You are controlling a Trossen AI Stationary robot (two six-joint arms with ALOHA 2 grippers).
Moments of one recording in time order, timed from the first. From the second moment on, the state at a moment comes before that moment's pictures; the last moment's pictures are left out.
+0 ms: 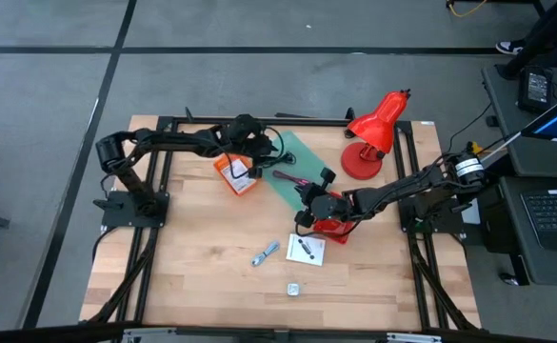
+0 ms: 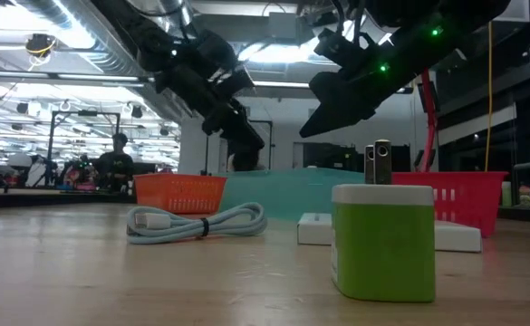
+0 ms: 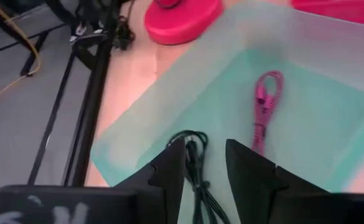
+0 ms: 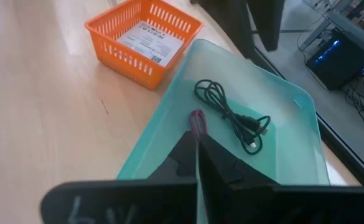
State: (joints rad) left arm 0.47 1.64 0.96 0.06 0.21 0.55; right arm 0.17 1.62 0.83 0.12 0.74 0.15
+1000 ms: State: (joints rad) left arm 0.13 1.38 0.87 -0.25 0.36 0.39; right arm 0.28 1.62 0.83 0.09 0.62 0.07
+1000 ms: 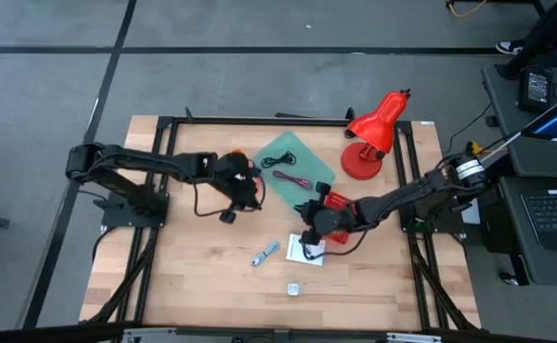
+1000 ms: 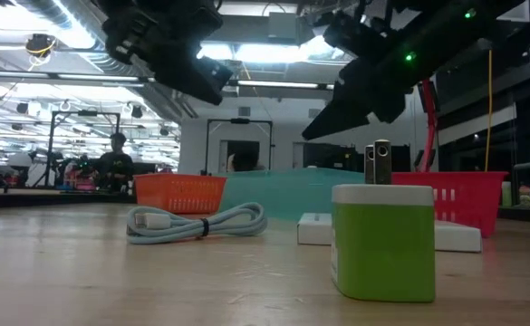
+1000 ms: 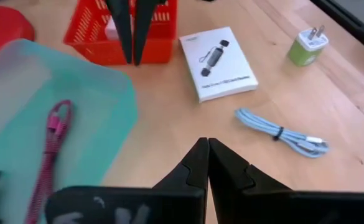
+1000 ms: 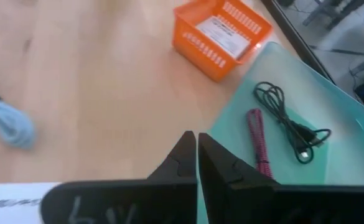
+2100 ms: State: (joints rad) left arm -0.47 1.41 0.73 0.11 -0.22 -0.04; right arm 0.53 1.62 0.84 0.22 0.44 0.14
